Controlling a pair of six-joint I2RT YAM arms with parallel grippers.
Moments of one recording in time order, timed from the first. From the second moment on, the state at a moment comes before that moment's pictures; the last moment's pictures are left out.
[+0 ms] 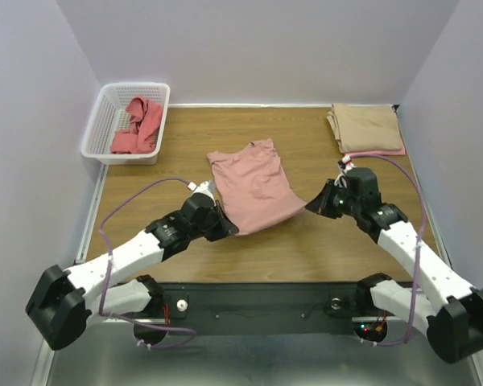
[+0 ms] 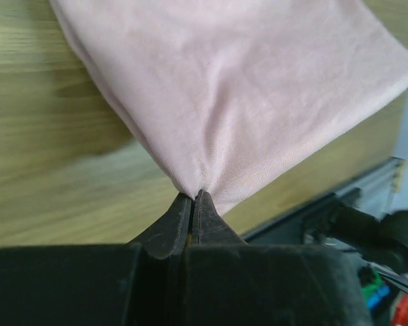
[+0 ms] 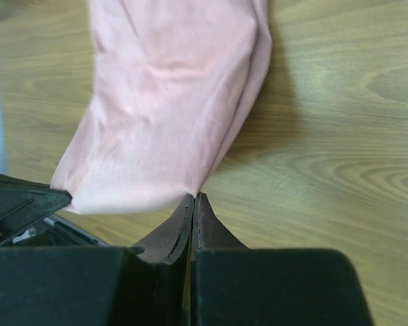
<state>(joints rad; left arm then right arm) -0.77 1.07 0.57 -0.21 0.03 -0.96 0.33 1.02 0.69 -0.36 -0.29 0.61</state>
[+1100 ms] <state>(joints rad) -0.46 1.38 1.04 -0.35 0.04 -0.79 0.34 1.62 1.44 -0.48 -0.07 0.54</state>
